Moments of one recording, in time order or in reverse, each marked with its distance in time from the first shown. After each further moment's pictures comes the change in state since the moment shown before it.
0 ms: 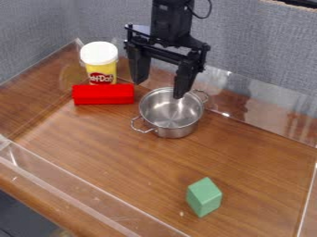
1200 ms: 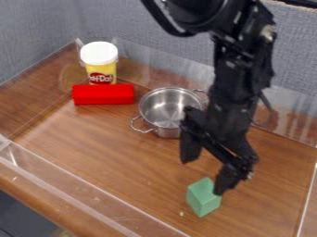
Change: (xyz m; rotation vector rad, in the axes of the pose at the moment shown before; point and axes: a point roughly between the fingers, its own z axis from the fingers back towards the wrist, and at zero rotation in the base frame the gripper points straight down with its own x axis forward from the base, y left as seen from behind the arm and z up) arm -0.036 -0.094 -0.074 0.020 0.016 -0.431
